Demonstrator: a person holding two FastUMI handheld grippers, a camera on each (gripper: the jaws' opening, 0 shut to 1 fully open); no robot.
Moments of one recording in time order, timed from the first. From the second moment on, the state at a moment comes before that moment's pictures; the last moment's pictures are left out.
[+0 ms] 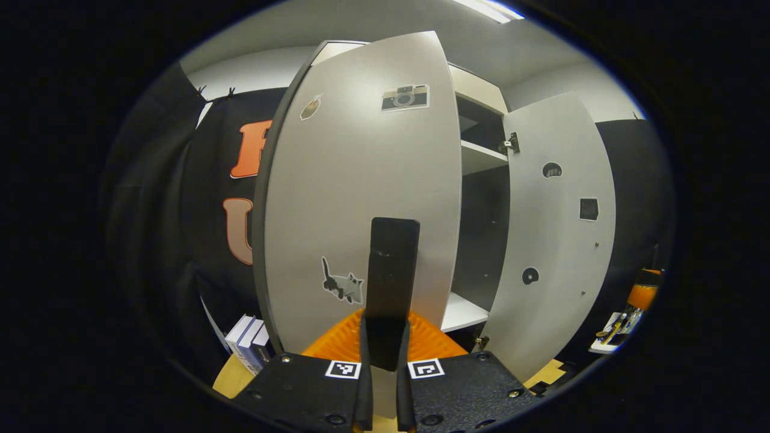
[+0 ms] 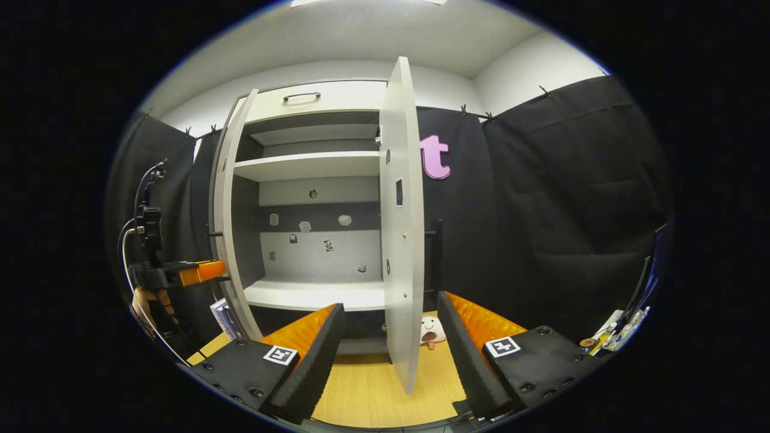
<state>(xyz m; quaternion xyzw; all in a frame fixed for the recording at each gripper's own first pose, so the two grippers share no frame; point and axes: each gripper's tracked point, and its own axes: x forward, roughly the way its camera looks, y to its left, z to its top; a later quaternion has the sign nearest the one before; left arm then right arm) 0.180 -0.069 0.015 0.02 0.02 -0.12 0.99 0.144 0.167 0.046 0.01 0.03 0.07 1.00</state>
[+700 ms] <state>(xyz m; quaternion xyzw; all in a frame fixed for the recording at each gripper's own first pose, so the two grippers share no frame) 0.163 -0.022 0.022 0.04 0.00 -0.07 1.00 0.138 0.177 0.043 0.00 0.03 0.08 1.00</state>
